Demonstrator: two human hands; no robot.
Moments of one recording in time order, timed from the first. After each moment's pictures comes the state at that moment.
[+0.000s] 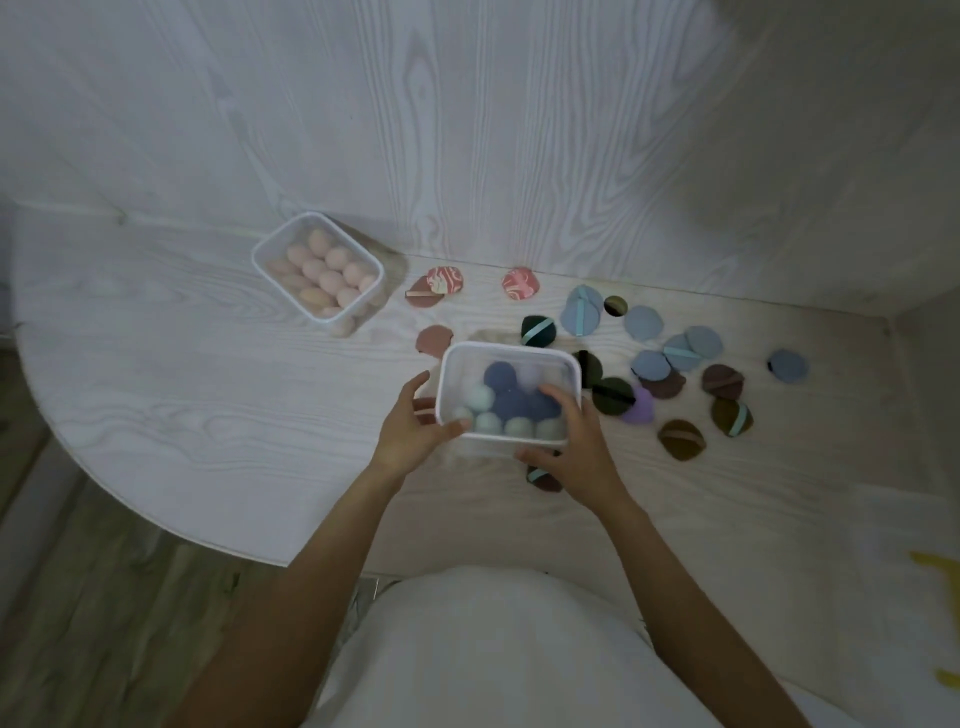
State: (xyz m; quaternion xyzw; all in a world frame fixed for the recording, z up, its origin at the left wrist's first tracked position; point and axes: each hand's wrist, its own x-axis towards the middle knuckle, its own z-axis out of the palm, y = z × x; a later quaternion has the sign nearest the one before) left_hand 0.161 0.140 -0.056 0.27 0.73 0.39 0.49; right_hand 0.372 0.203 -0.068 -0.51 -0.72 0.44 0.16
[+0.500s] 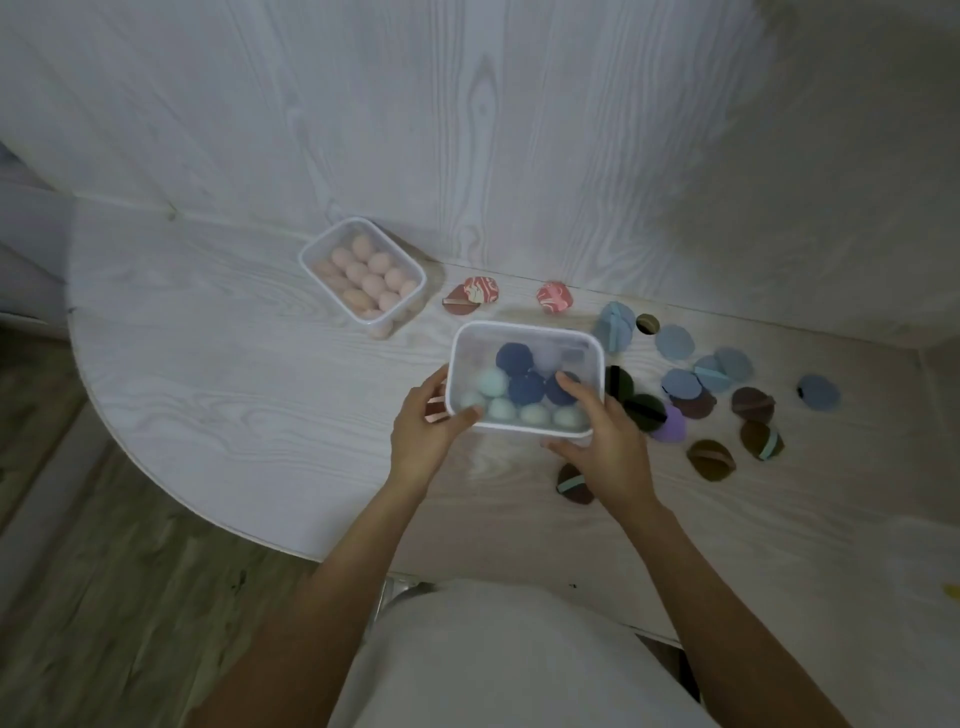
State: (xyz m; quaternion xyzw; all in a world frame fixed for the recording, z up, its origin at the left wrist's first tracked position) left_hand 0.152 0.122 -0.034 0.25 0.72 0.51 0.40; right_hand 0.349 0.202 -0.038 -0.48 -0.80 0.30 0.21
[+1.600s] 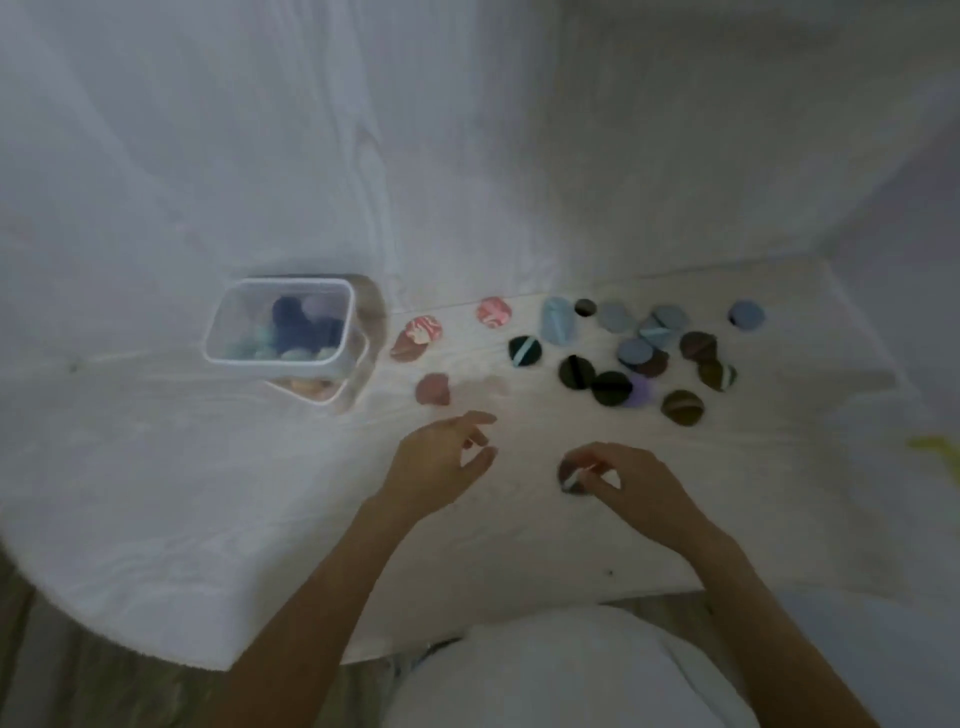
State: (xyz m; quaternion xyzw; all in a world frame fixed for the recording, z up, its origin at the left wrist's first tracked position) left_hand 0.126 0.157 -0.010 0.73 0.62 0.14 0.27; right_hand 0.376 0.156 -0.016 -0.58 -0.71 0.40 0.09
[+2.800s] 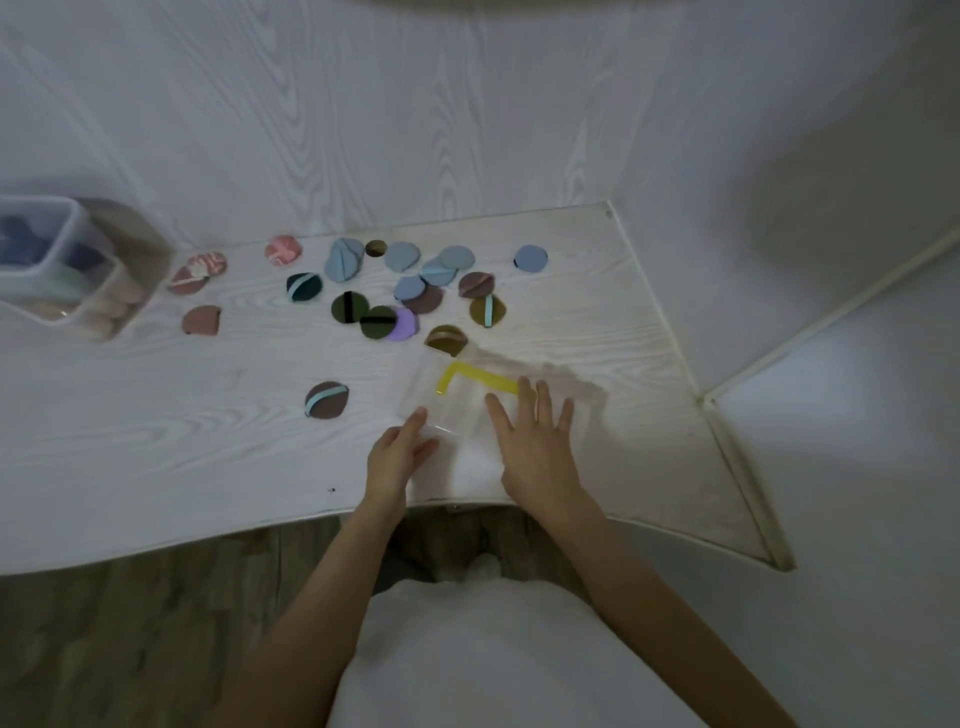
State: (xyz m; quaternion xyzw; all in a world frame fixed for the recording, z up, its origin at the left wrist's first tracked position) left_hand 0.443 0.100 -0.084 0.13 0.67 0.45 0.58; right_hand 0.606 0.112 -0.047 -0.58 -0.81 0.07 -0.09
